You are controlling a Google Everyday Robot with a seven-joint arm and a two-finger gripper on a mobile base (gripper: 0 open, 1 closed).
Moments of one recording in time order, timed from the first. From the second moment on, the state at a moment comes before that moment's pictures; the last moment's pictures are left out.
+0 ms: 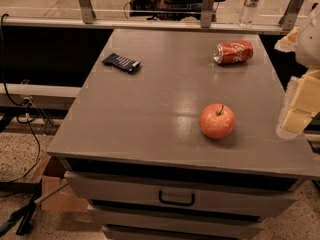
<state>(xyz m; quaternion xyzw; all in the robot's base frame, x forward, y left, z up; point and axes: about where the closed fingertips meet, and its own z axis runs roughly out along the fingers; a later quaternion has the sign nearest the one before) 0.438 -0.216 0.978 -0.60 0.78 -0.04 0.16</state>
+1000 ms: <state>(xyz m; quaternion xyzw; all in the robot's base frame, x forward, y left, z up) 0.449 -0.239 0.946 -0.55 0.79 0.06 0.25</state>
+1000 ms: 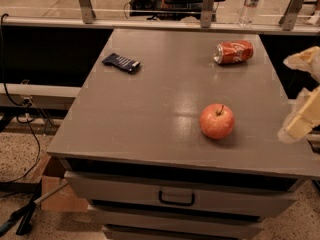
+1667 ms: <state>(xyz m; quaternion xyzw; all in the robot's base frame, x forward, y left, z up) 0.467 -0.213 0.948 -0.56 0.68 0.20 0.44</state>
